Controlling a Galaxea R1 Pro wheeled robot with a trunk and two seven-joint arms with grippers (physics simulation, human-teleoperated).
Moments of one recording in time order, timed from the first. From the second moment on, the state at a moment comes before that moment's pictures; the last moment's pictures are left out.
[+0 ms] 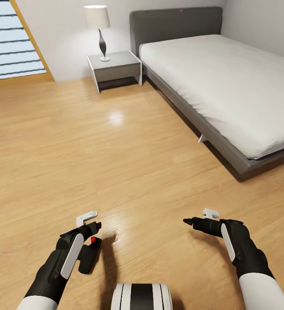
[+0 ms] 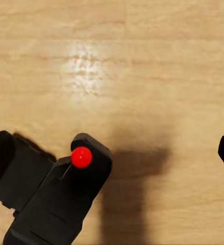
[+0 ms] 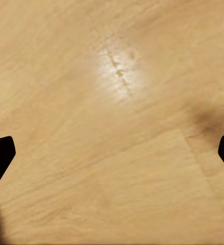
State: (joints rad) left arm -0.45 -0.03 0.02 -1.16 0.40 0.61 0.33; right arm -0.58 -0.05 -0.27 -1.04 0.03 0.82 0.46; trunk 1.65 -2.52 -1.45
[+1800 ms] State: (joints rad) left arm -0.45 -0.03 0.02 -1.19 0.40 0.66 0.33; right arm -0.58 -0.05 -0.27 -1.04 0.03 0.82 0.46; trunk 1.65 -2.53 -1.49
